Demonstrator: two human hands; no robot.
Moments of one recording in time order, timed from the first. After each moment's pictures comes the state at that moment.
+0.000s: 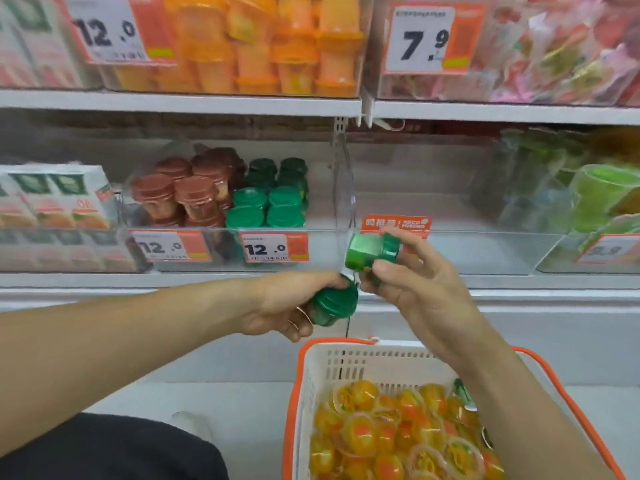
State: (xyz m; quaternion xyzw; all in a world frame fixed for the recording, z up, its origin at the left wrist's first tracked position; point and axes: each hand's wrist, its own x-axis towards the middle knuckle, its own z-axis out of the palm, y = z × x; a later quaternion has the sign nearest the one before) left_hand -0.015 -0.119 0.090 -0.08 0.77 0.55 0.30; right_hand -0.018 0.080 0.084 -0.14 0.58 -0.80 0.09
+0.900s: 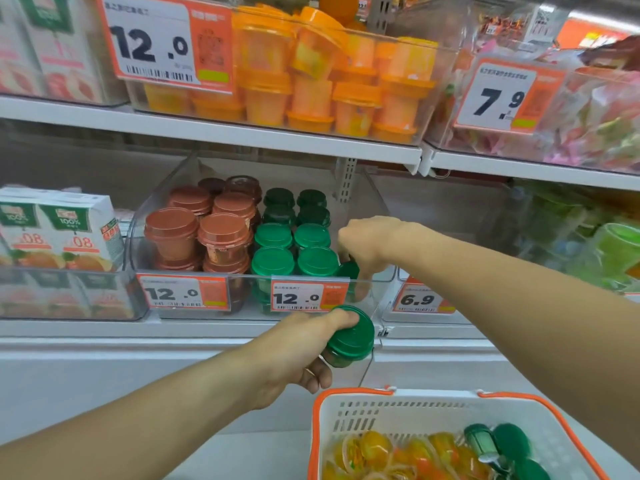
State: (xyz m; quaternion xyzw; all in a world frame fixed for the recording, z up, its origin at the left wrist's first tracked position) left_hand -0.023 -0.174 0.089 -0.08 0.71 0.66 0.23; right_hand -0.179 -0.059 0.150 -0.33 0.91 0.23 0.11
